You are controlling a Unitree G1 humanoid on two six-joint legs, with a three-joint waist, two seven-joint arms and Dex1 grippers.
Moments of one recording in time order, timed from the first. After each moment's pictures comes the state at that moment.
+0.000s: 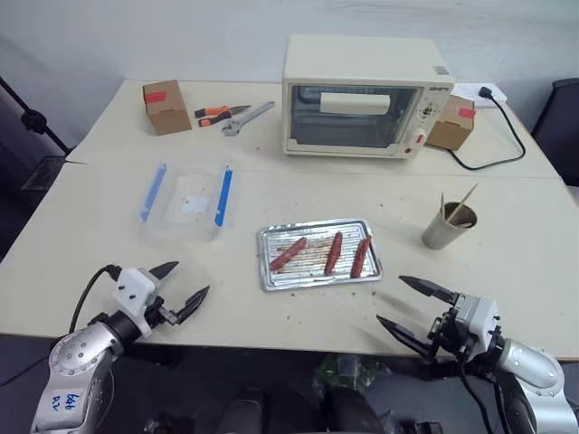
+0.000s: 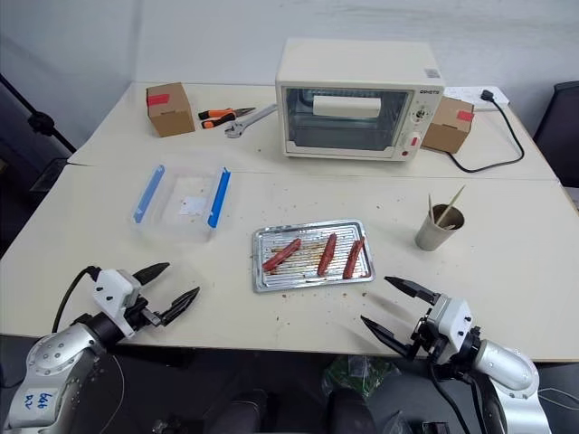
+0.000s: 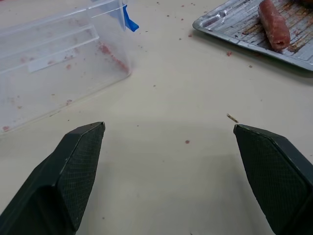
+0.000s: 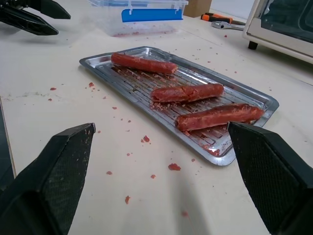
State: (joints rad) left arm 0.18 0.53 0.27 -0.18 -0.31 0.07 -0.63; right arm 0.21 -0.54 -0.17 -0.11 0.45 -0.28 1.03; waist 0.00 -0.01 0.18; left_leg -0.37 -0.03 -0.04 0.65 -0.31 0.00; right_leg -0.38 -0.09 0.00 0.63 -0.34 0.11
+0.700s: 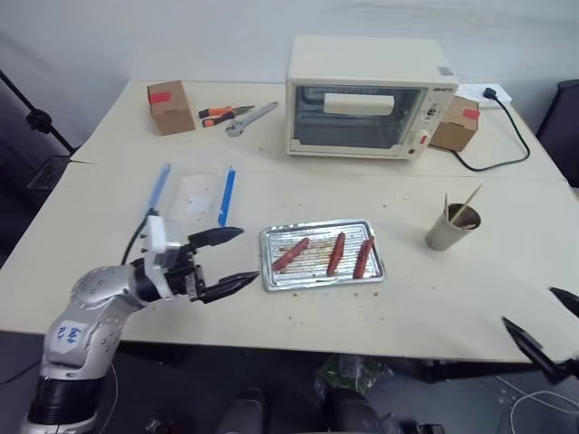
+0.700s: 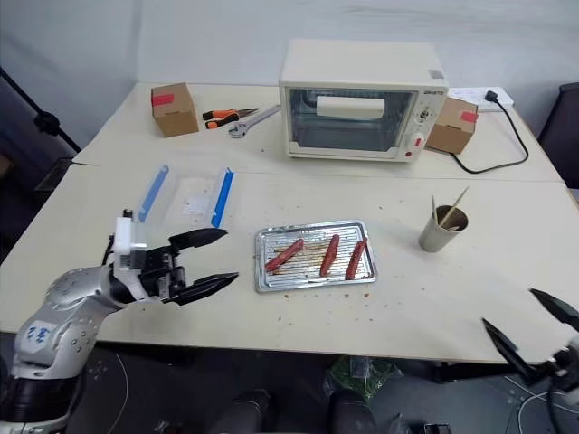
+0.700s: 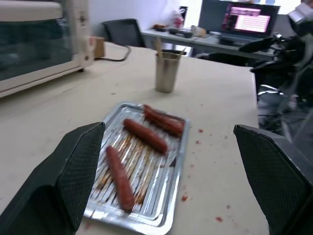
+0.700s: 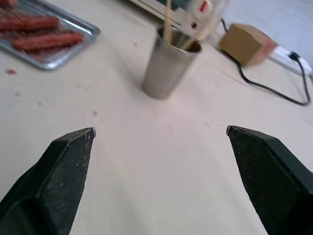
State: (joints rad) left arm -0.20 0.61 0.10 -0.30 -0.67 0.32 -0.99; right arm 0.55 -0.63 -0.76 -0.11 0.54 -0.25 0.95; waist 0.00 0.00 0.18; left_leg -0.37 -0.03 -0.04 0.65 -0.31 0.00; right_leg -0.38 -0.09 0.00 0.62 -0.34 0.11
